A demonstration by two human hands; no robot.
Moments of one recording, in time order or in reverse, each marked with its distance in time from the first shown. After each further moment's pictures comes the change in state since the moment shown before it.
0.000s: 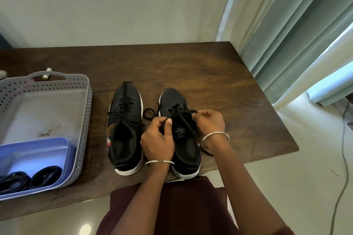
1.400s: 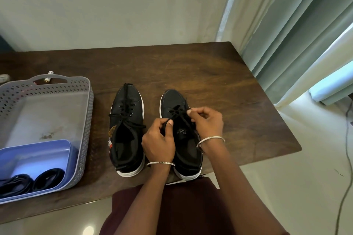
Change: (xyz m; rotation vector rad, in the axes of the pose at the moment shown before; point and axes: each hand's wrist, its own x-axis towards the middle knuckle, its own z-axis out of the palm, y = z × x) left_hand 0.002 -0.004 0.001 -0.014 -0.008 0.025; right_hand -0.014 -0.001 0.011 0.225 0.006 -0.218
